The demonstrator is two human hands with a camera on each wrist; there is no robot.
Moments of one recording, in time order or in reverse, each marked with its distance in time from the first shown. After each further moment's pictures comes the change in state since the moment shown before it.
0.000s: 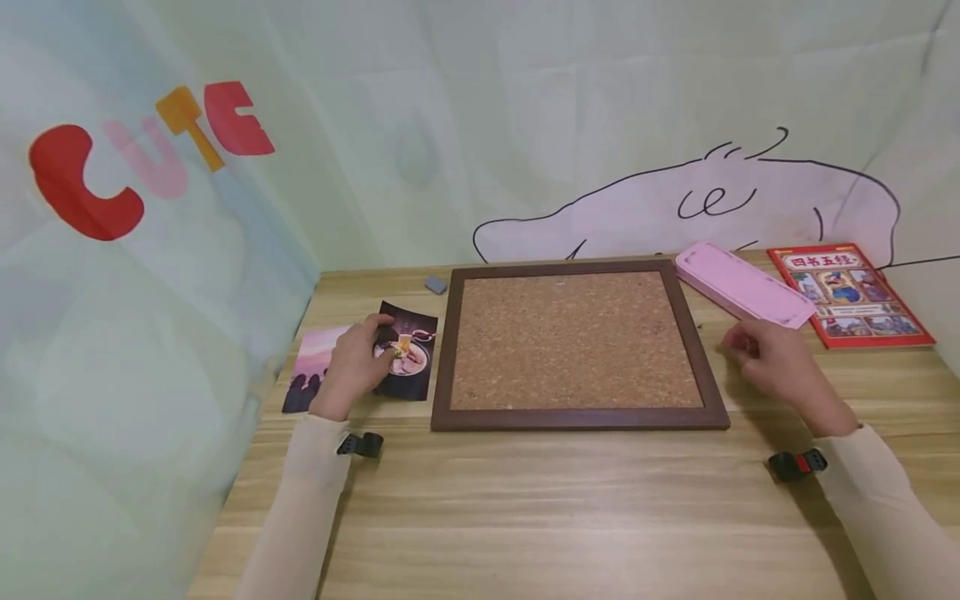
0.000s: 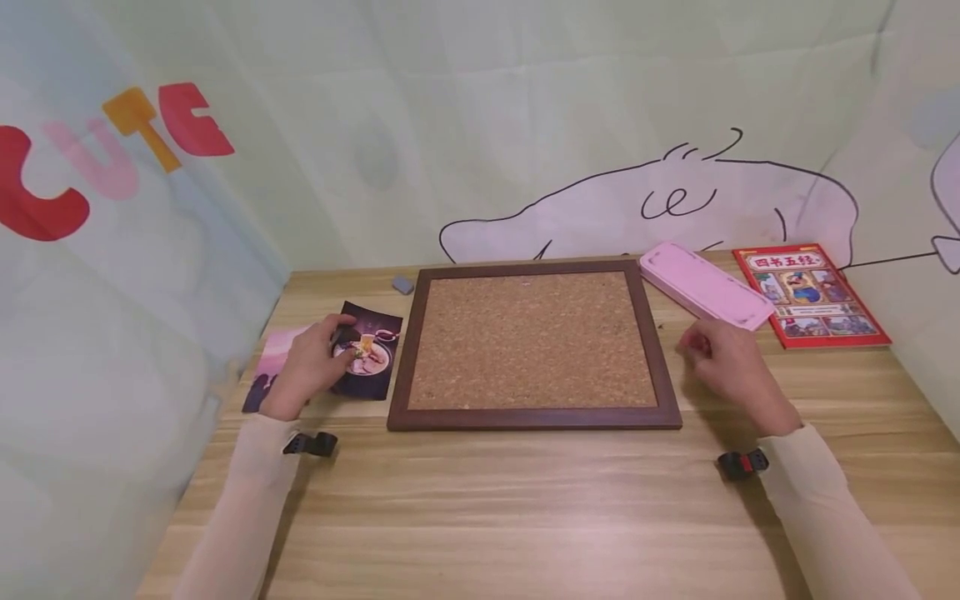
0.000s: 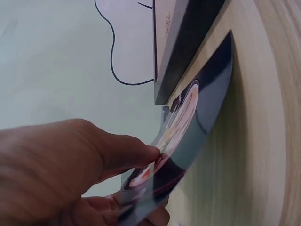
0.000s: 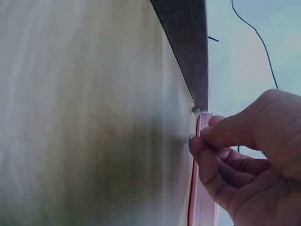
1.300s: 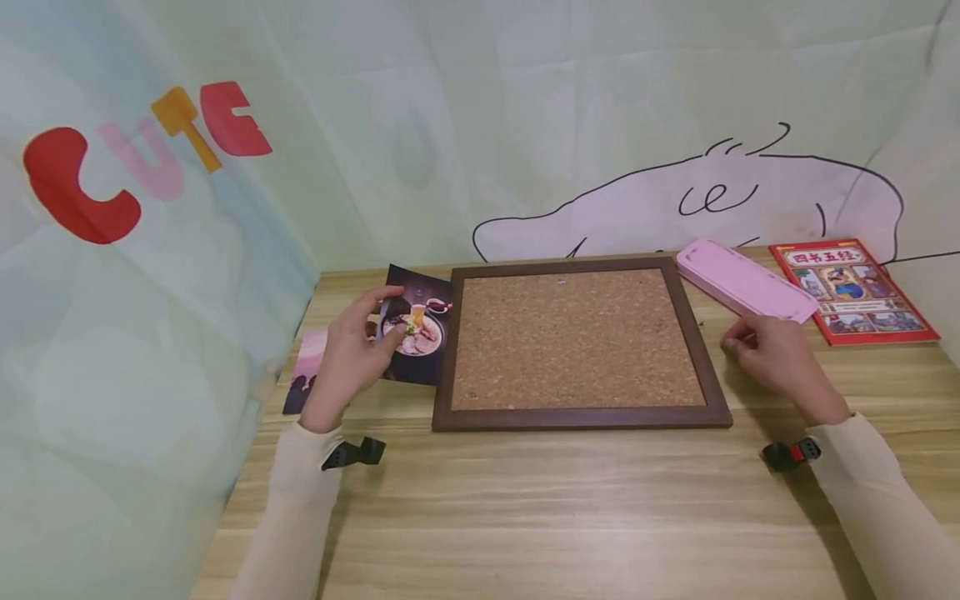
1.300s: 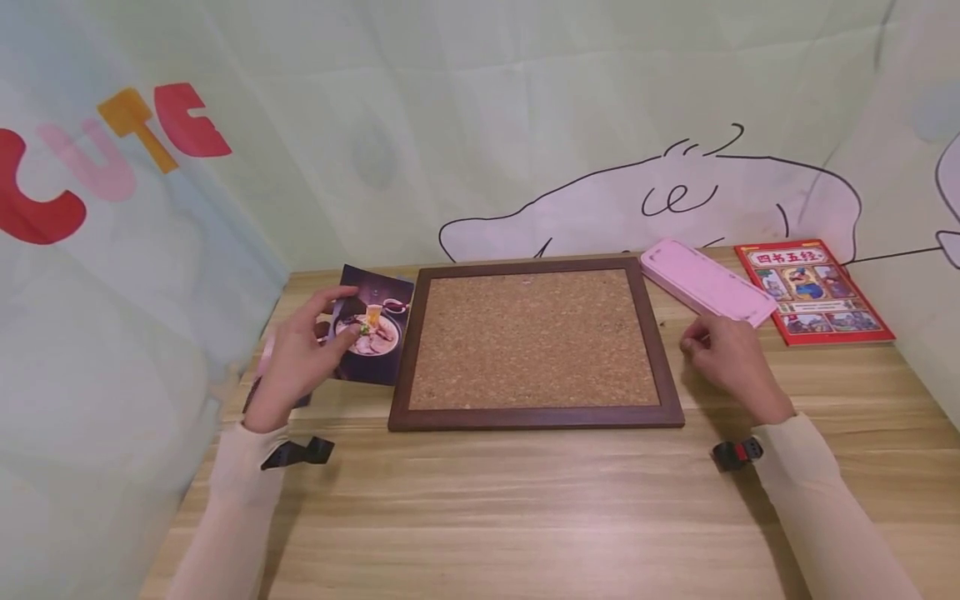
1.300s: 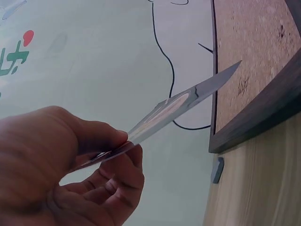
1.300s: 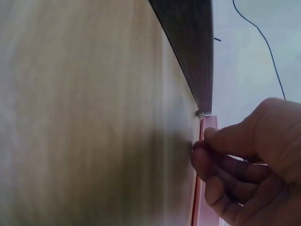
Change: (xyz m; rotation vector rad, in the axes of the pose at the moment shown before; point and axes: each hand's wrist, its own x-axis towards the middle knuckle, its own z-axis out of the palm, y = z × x) left_hand -0.011 0.041 -0.028 -0.302 0.178 0.200; right_hand 0.010 0.001 0.003 0.007 0.014 0.055
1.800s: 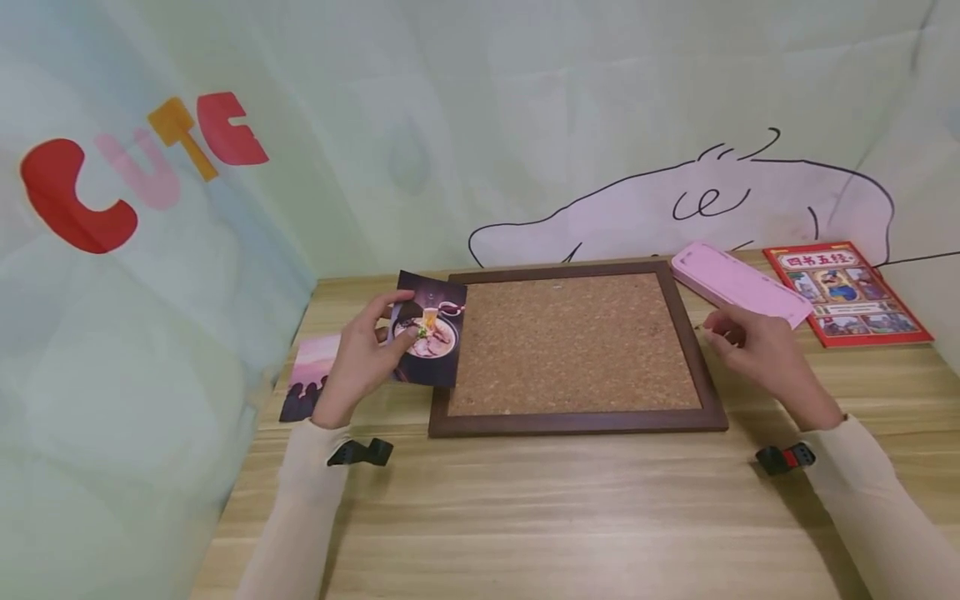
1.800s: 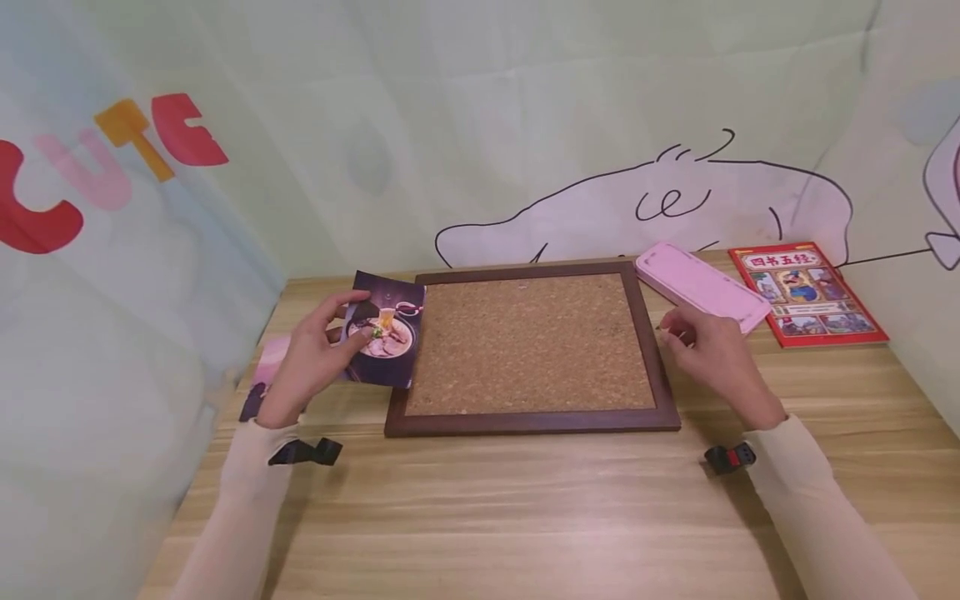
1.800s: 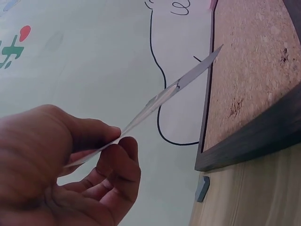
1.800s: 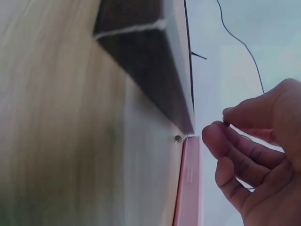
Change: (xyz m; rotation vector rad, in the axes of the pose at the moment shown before) left_hand 0.007 0.003 0.013 -0.215 -0.124 -0.135; right_hand -0.001 -0.027 -0.006 0.086 0.083 -0.098
